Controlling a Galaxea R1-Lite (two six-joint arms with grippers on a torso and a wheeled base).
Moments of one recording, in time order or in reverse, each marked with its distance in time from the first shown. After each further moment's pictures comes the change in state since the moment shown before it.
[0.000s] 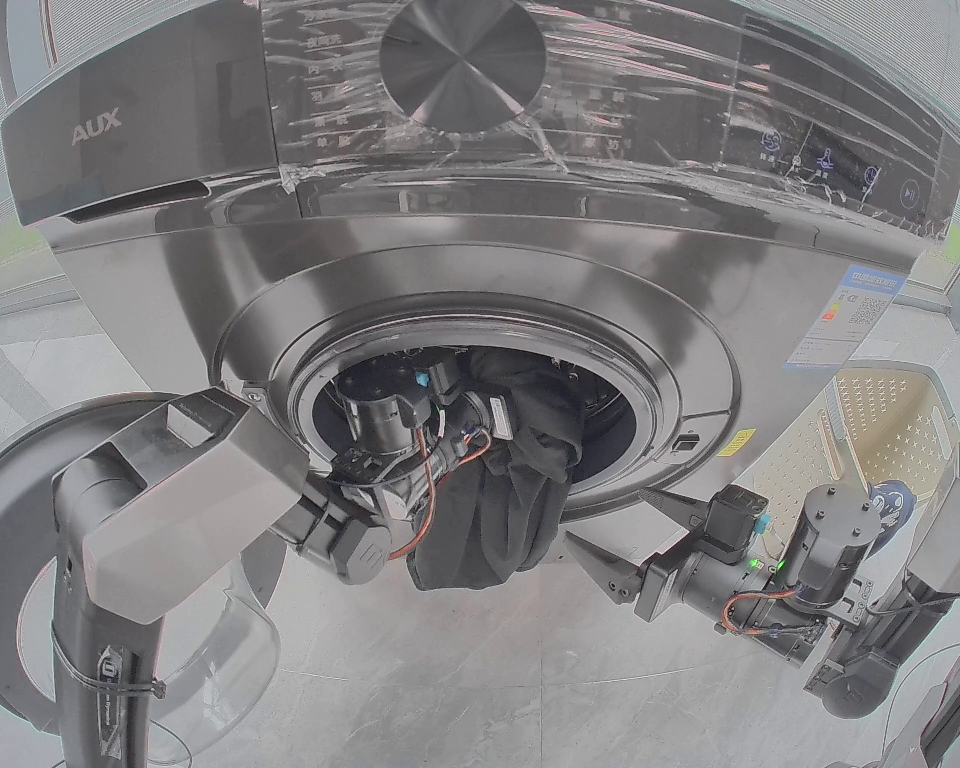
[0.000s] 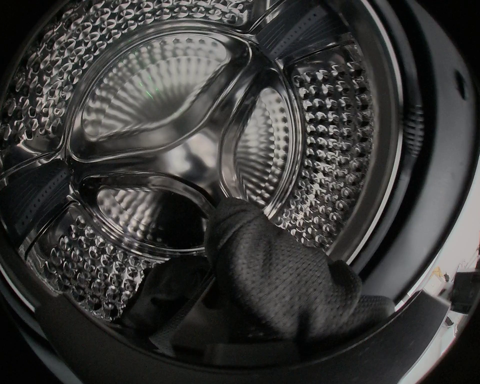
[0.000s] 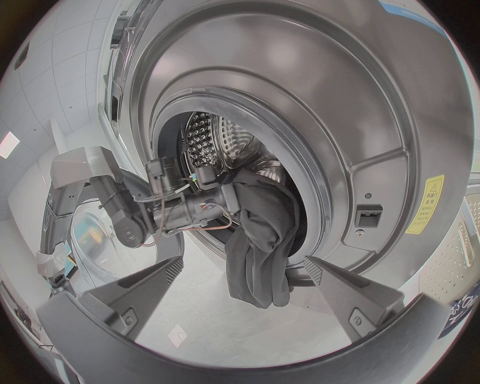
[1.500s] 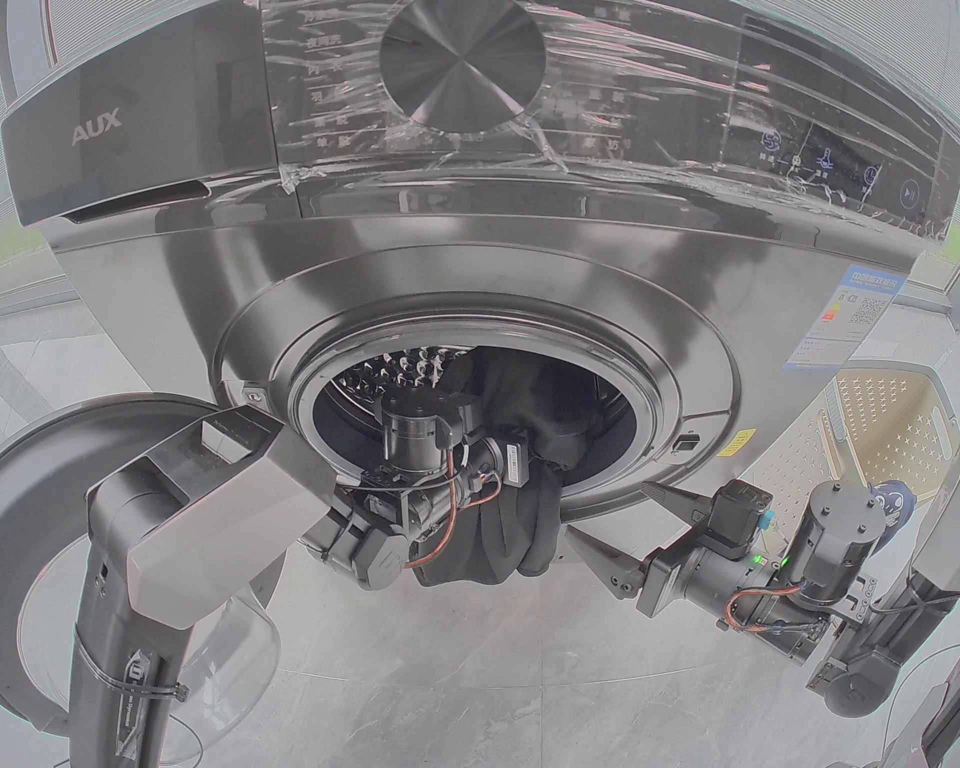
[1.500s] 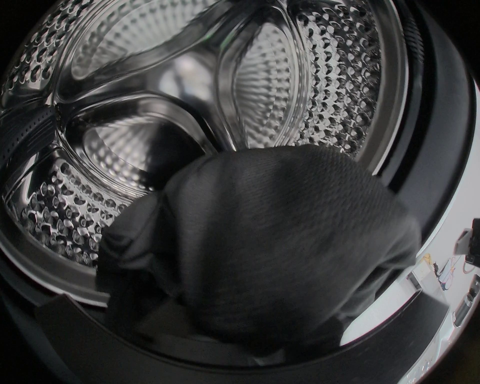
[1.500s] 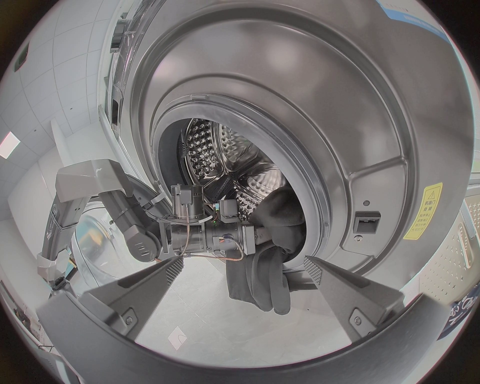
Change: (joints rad) left arm -0.003 0.087 -0.079 0.232 -0.046 -0.004; right arm -0.001 -0.012 -0.006 0.000 -0.001 0.000
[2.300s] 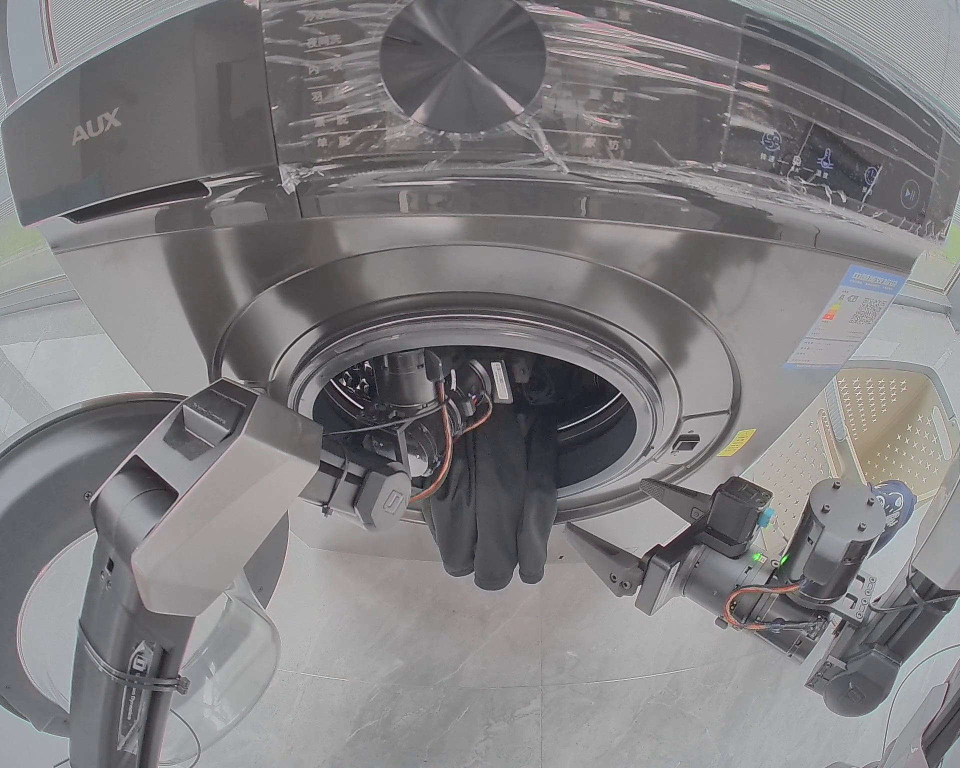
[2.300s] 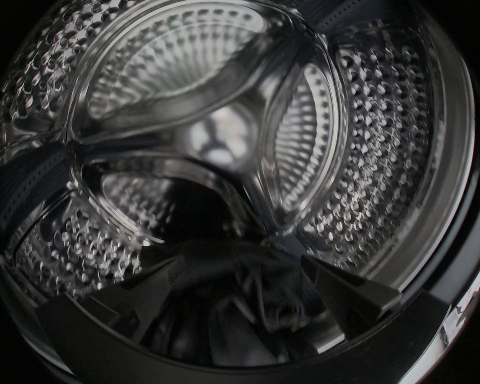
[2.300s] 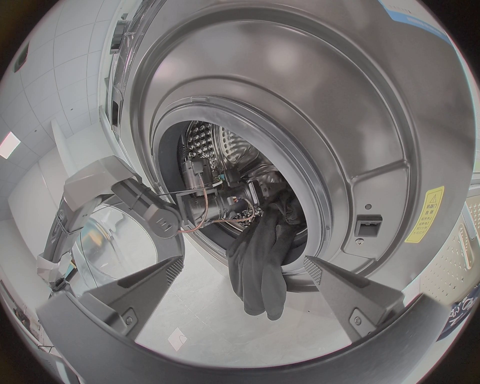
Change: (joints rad) left arm 0.043 0.030 -0.280 0.081 0.122 -0.052; right arm 0.000 0.000 -0.007 0.000 0.000 0.000
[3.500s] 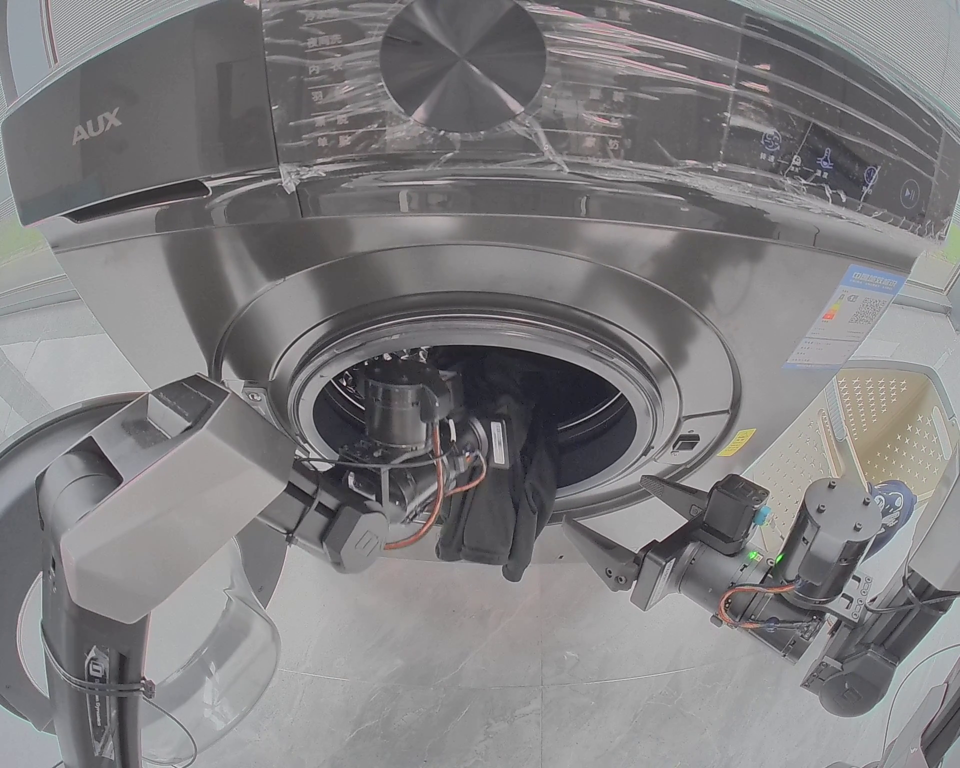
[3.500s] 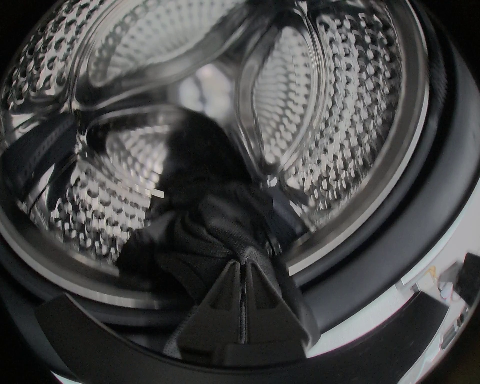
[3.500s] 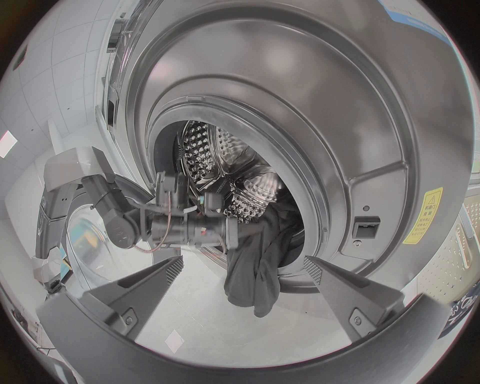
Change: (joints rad) left arm -0.041 -0.154 0.332 0.036 -0.044 0.001; right arm 0.009 0.008 -0.015 0.000 -0.036 0.000
